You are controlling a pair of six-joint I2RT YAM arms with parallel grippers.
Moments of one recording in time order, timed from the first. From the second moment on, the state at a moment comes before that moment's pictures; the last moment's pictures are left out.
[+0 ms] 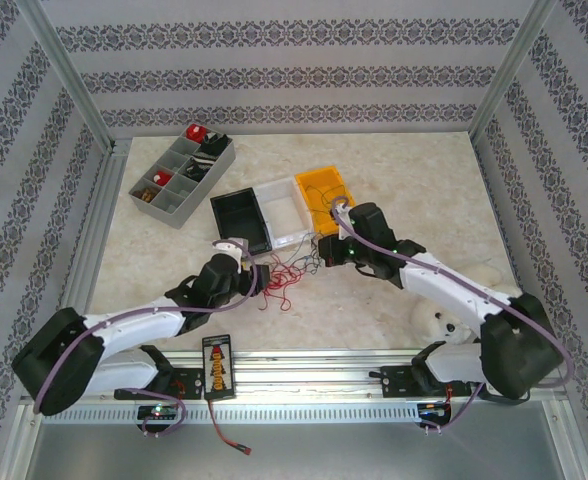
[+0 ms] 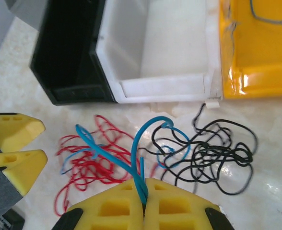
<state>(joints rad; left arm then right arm) -0.70 1.17 0.39 0.23 -0.14 -0.55 0.54 1.27 0.78 -0.21 -0.30 0.41</state>
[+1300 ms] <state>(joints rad) -0.84 1.72 0.70 0.25 0.01 -0.31 0.43 1.21 0.78 -0.24 -0.40 0.57</state>
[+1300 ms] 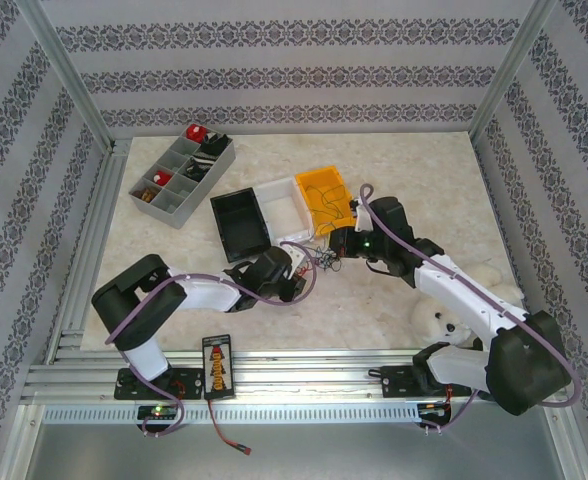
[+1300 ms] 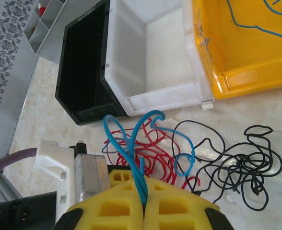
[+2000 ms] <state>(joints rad) -0.81 1.60 0.49 0.35 -0.17 -0.45 0.20 0.91 0.67 -0.28 -0.15 0.69</state>
